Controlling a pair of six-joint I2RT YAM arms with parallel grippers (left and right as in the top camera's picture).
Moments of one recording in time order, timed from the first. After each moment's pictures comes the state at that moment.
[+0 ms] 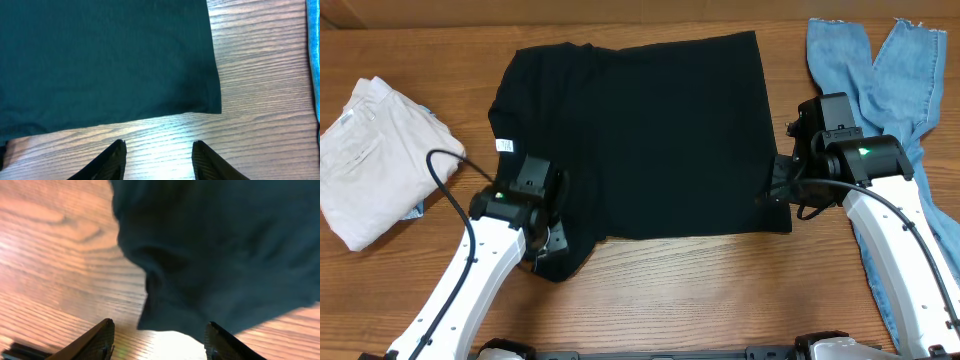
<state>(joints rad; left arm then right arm) -0.24 1.33 0.89 -1.10 -0.15 -0.59 0.14 1.40 1.26 -1.18 -0.06 0.31</state>
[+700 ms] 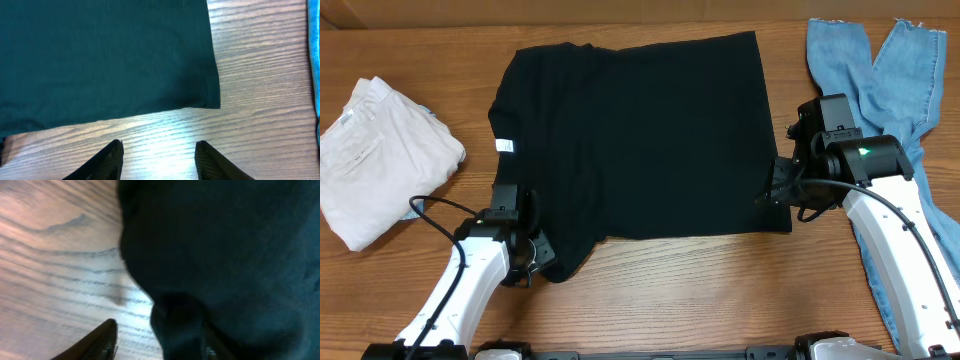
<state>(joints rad) -0.05 1.33 0.62 -0.78 0.00 -0.57 0.14 1.40 1.26 -1.20 -0.06 0.31</state>
